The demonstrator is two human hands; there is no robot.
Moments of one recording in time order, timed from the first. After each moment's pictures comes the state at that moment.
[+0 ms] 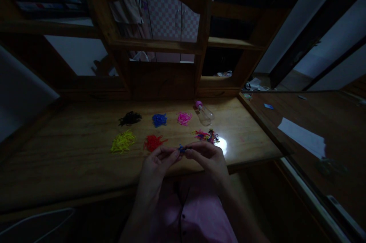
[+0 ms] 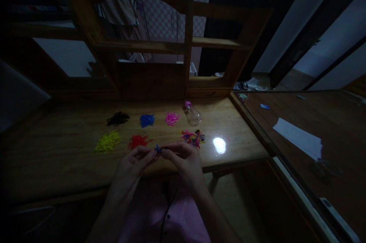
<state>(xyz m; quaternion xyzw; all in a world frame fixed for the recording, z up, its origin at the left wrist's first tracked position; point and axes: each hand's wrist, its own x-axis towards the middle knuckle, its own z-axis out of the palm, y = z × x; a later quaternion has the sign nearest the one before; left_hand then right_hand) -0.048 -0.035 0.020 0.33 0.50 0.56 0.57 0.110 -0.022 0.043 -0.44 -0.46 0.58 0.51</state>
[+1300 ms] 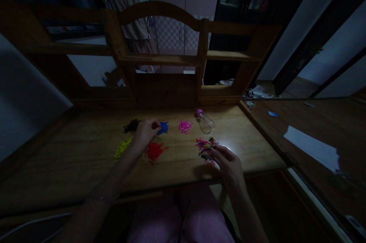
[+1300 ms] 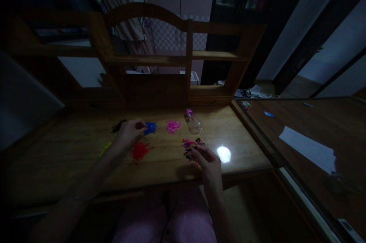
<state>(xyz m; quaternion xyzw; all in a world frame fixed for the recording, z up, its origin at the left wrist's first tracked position) -0.136 0.105 0.015 0.68 0.63 0.35 0.17 0.168 -0.004 0.000 -0.50 -0.31 0.55 0.60</state>
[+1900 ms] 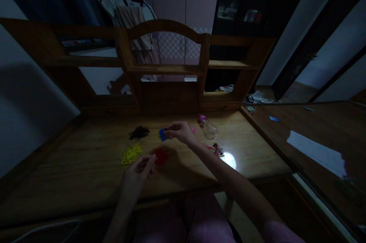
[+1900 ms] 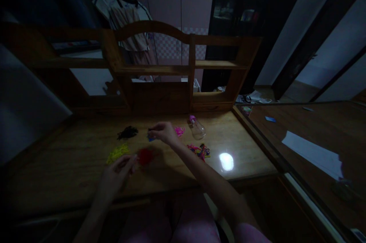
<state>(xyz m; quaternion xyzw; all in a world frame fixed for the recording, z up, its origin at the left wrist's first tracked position) -0.135 -0.019 -0.003 0.46 0.65 0.49 0.35 0.022 0.131 0.030 -0.41 -0.66 0.51 0.37</state>
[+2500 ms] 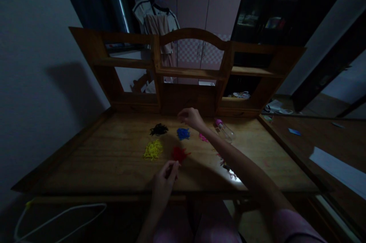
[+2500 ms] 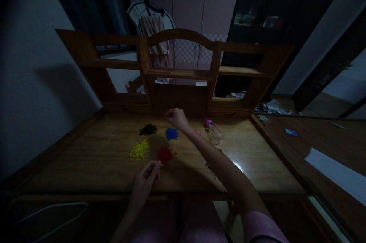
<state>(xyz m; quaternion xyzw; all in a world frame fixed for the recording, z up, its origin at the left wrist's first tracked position) -0.112 -0.044 -0.036 0.45 0.61 0.53 0.39 -0.014 0.178 0.068 -0.39 -0.81 0.30 0.32</state>
